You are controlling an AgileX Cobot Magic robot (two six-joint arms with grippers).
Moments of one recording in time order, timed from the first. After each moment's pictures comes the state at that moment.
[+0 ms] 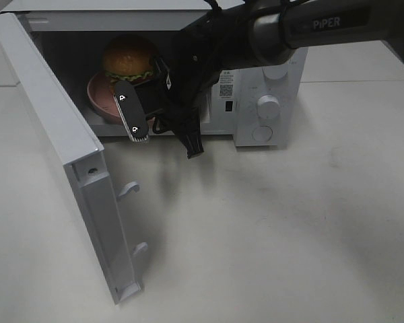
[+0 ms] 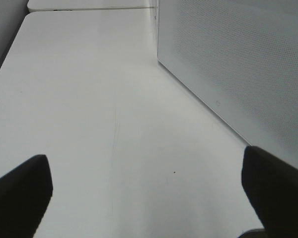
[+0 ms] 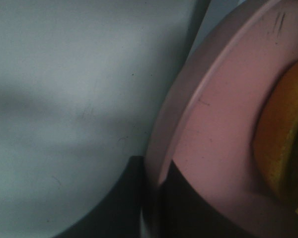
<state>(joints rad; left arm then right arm) 0.02 0.05 -0.50 -0.08 1.04 0.07 0.69 2.21 -1.68 -0.22 0.46 -1.19</state>
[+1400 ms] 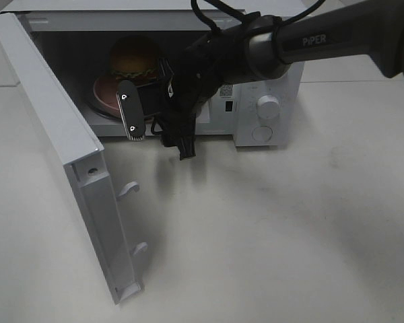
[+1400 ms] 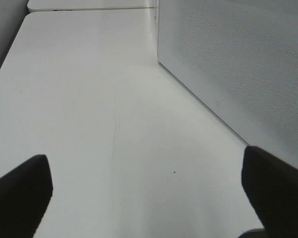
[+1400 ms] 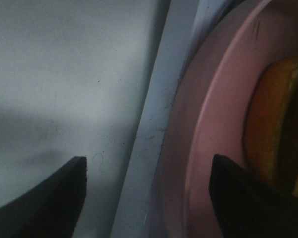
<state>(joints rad) 0.02 0.05 -0.50 -0.08 1.04 0.07 0.67 2.26 -1.65 -0.25 0.30 -1.06</state>
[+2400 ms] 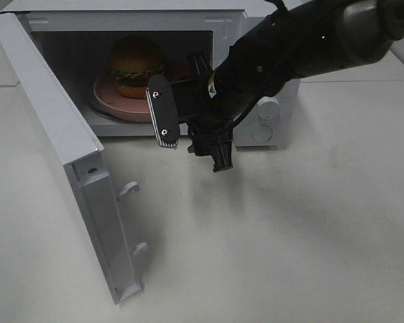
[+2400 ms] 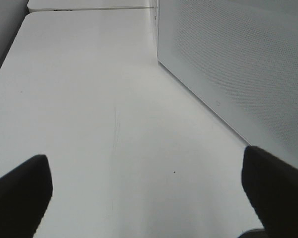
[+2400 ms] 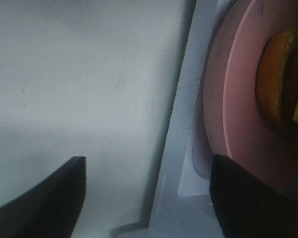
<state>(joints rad) 0.02 0.05 -0.50 -0.08 1.04 0.07 0.66 1.94 -1.26 -0.25 0.24 -1.01</state>
